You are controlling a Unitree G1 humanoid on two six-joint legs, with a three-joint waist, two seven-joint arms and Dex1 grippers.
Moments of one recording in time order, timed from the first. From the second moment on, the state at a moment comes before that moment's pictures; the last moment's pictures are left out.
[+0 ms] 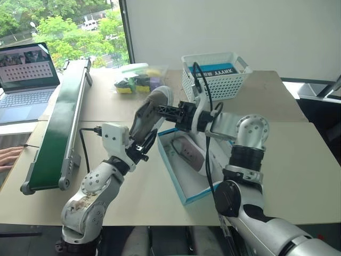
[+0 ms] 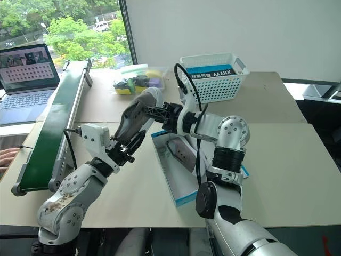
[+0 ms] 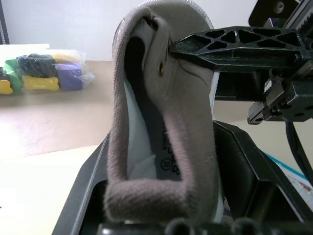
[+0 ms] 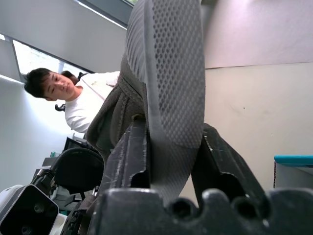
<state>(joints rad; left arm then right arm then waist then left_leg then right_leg) -0.11 0.29 0.01 -0.69 -0.48 0.67 -0.14 -0.99 0.10 -0.52 0.15 0.77 1.47 0.16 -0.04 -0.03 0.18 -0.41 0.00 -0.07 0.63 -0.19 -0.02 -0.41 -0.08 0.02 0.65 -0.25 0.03</state>
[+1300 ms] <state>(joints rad) 0.11 0.45 0.00 -0.73 -0.39 0.58 -0.37 -1.00 -0.68 0.26 0.06 0.98 1.61 0.43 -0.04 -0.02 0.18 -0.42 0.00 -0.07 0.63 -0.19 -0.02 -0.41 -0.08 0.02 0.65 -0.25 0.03</state>
